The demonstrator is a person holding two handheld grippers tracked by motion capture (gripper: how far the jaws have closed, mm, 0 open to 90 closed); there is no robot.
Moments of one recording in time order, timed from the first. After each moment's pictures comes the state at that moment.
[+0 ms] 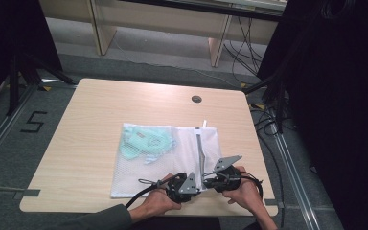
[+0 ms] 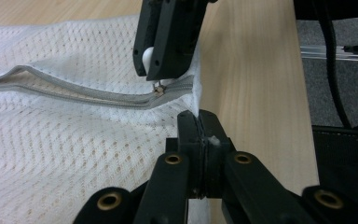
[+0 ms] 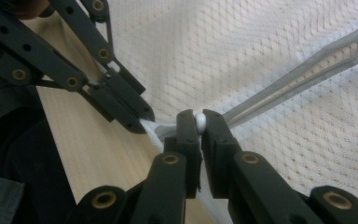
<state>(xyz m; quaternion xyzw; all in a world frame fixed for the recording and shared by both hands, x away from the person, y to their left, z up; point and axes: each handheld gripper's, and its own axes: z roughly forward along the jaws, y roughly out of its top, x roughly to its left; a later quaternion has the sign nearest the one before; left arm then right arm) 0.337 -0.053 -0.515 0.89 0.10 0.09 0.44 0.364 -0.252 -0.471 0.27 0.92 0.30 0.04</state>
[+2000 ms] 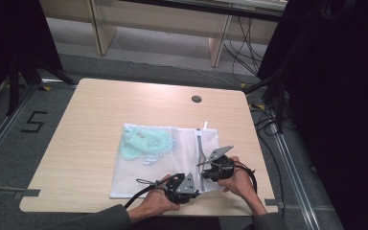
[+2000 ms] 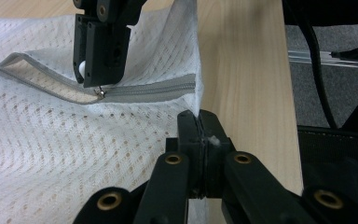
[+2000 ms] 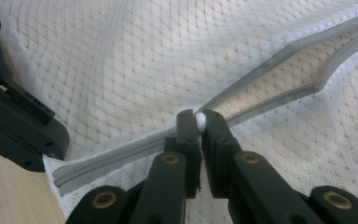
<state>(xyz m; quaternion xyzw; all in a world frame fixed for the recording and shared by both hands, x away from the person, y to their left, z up) 0.336 -0.048 -0.514 0.89 0.10 0.07 0.45 0.402 -0.242 -0.480 0.26 0.93 0.26 0.05</state>
